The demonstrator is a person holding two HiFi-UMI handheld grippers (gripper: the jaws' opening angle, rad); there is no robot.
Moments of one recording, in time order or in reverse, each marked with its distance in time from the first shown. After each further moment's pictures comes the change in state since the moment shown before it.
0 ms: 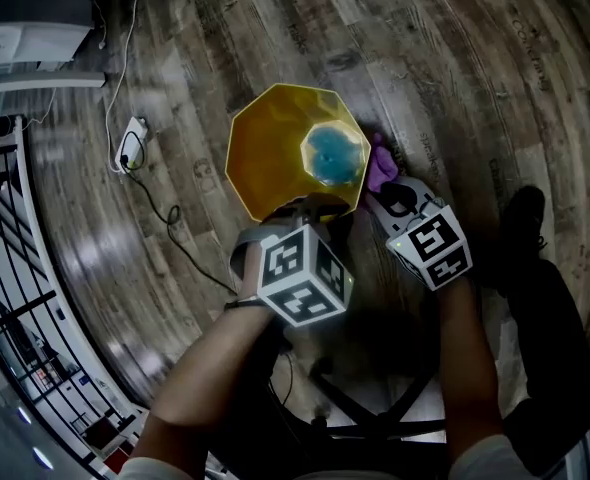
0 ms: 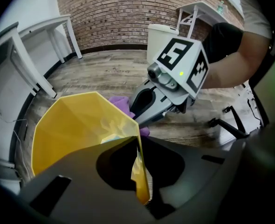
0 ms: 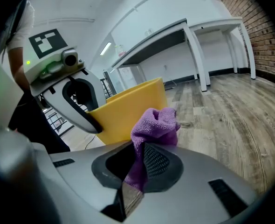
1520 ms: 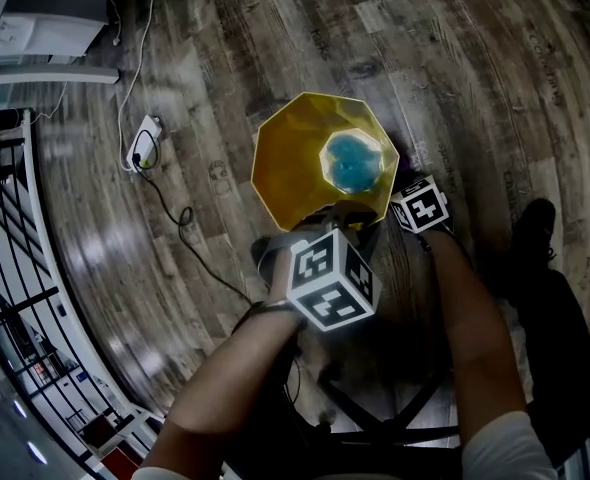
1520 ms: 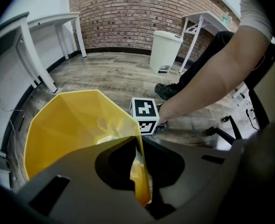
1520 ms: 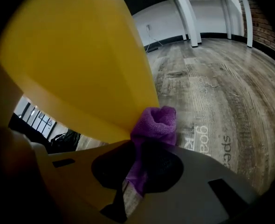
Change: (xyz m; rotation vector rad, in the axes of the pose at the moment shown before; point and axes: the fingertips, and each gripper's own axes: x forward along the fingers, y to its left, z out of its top) left arm 0.003 -0.002 0.001 -0.083 -0.056 -0.031; right arm 0.104 -0.061 -0.126 0.158 0.368 -0.095
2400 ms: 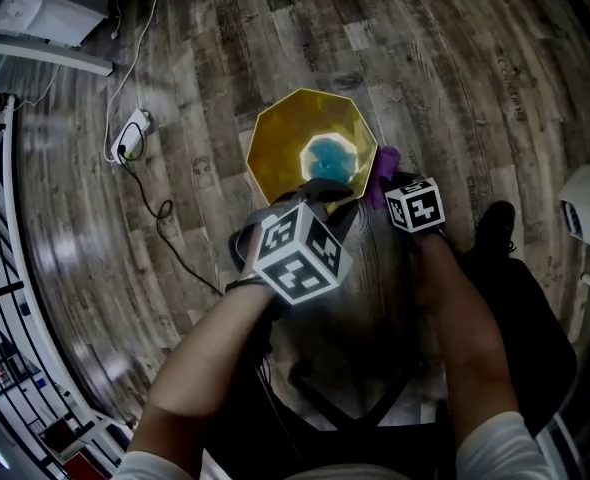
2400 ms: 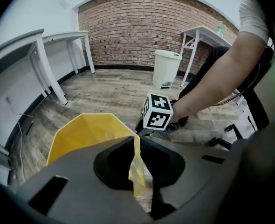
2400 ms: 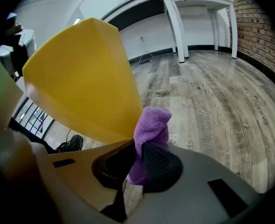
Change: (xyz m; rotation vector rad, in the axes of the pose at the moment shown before) left arm -0.051 0.003 0.023 -0.008 -0.177 0.074; right arm -0.086 -0.011 0.018 0.033 -0.062 -0.125
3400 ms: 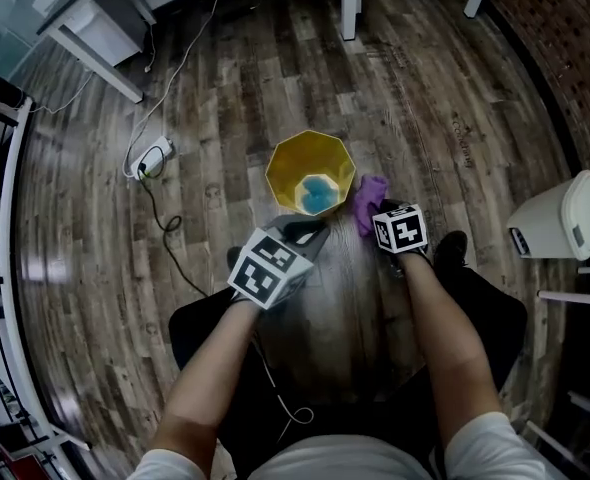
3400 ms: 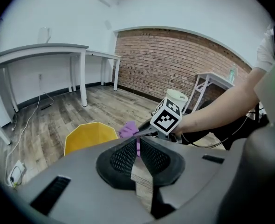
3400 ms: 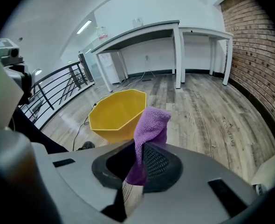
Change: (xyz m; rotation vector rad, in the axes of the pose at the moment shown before) left arm -0.137 -0.055 0.028 -0.353 -0.329 0.095; right arm -0.154 0.049 0.052 -0.084 -0.110 -0.113
